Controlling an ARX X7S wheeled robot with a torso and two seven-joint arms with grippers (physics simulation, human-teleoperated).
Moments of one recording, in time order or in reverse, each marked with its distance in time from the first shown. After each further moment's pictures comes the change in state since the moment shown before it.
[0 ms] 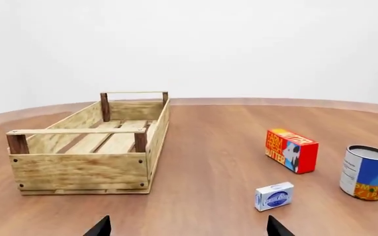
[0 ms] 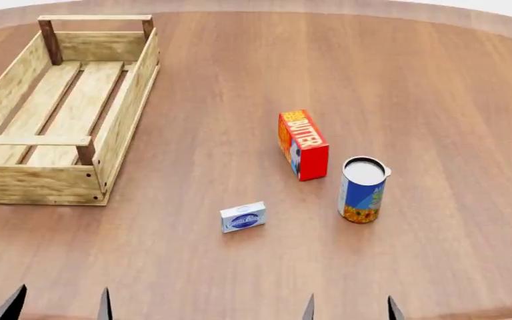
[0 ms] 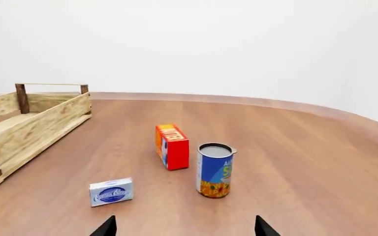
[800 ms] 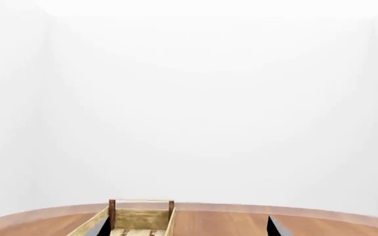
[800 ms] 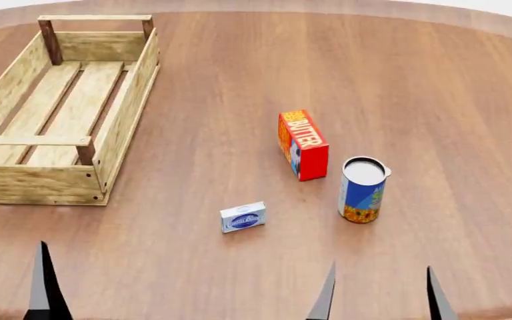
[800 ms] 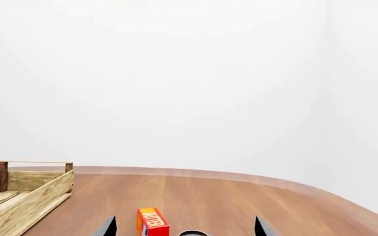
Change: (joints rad) left arm 0.084 -0.066 0.008 0.279 -0.022 0.216 -0.074; right arm -0.081 0.062 -0.021 -0.253 -0.035 -0.114 0.111
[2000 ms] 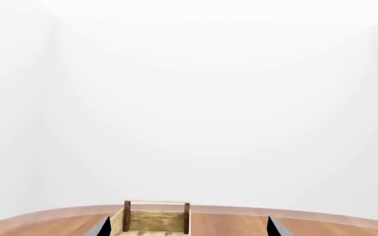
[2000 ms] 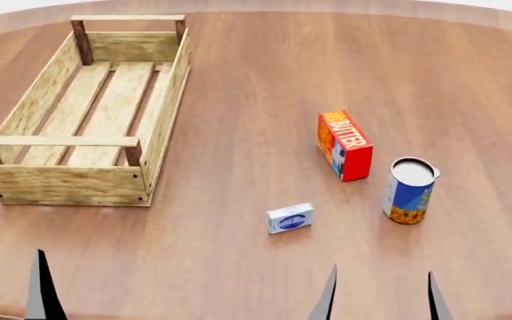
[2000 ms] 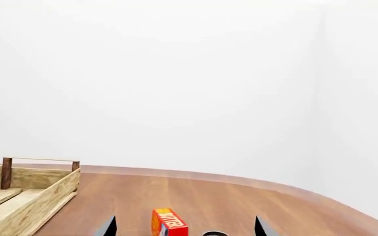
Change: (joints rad) left arm 0.016 -0.047 0.038 -0.030 -0.036 0.072 -0.039; right arm 0.000 0.031 -0.054 0.027 -0.050 -0.026 0.098
